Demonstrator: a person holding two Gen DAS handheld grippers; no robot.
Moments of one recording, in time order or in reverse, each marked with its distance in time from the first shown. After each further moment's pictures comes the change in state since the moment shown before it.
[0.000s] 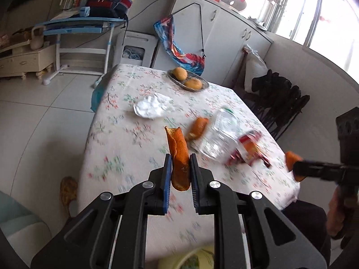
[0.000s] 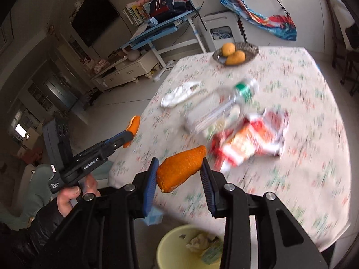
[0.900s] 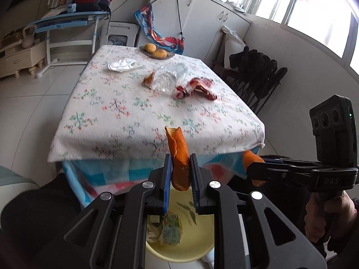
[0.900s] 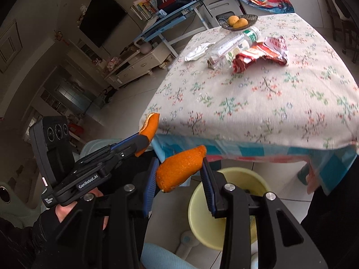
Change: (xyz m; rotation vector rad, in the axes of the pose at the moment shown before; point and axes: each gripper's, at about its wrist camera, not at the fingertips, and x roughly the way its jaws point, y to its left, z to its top) left arm -0.092 -0.076 -0.115 0.071 0.090 -0.052; right arm -0.035 0.031 -0.121 0.067 0.038 0.089
